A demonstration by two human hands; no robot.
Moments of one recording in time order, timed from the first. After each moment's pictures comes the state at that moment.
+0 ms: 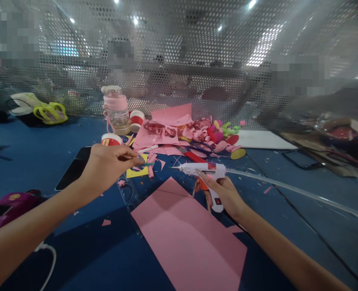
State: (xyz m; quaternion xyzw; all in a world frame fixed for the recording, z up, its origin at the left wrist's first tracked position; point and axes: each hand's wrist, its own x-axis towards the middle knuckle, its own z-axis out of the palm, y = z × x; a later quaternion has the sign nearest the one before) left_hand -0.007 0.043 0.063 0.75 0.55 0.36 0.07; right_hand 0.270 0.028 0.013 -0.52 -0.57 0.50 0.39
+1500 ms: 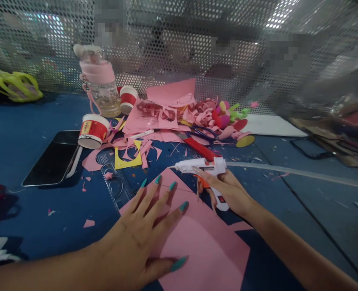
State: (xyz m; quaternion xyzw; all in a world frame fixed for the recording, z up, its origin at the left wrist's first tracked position) left_hand 0.047 -0.030 -0.006 0.93 0.34 0.08 0.11; right_hand 0.279 0.032 0.005 -0.55 -0.60 0.51 0.29
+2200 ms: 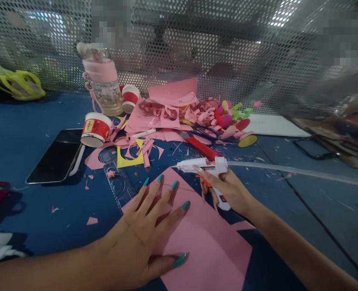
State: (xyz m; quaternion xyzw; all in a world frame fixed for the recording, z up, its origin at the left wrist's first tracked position) left_hand 0.052 -0.034 -0.014 0.92 0.37 0.11 0.09; right_hand 0.275 0.032 0.007 -0.54 -0.59 0.52 0.30
